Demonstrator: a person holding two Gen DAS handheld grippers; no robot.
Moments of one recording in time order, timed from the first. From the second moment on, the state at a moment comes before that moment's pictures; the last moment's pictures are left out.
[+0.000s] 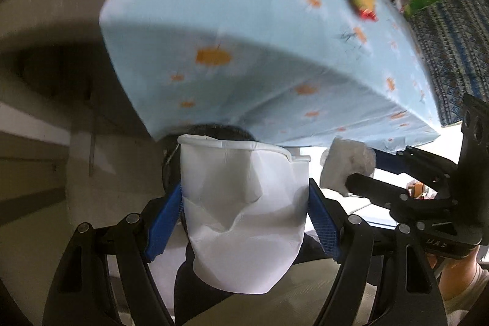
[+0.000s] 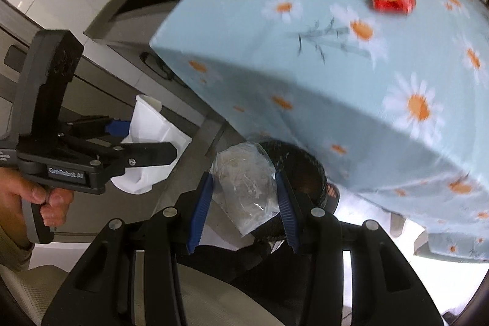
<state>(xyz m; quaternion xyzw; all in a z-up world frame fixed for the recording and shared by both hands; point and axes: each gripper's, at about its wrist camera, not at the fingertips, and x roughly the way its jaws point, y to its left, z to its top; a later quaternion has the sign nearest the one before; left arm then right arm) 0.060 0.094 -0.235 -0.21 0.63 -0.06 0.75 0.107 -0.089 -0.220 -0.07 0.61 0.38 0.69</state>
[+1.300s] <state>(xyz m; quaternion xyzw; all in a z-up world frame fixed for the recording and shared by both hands) 0.062 0.090 -0.252 -0.23 0.65 -0.04 0.73 0.121 -0.117 -0.219 -0.03 0.61 0.35 0.71</state>
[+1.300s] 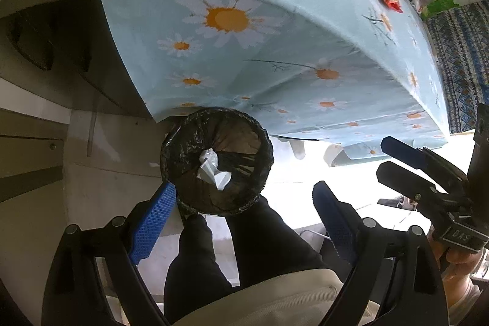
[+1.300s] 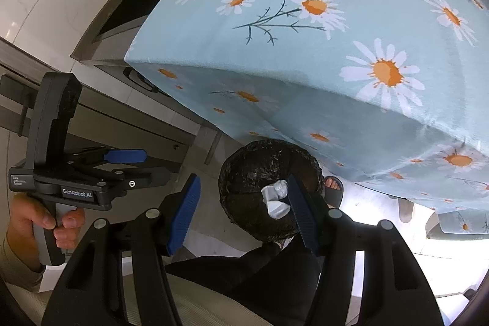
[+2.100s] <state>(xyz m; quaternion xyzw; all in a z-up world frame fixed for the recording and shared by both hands) 0.087 0.062 -0.151 -0.17 0.58 -0.07 0.79 0.136 -0.155 -0.134 0.00 0.53 0.33 0.78</state>
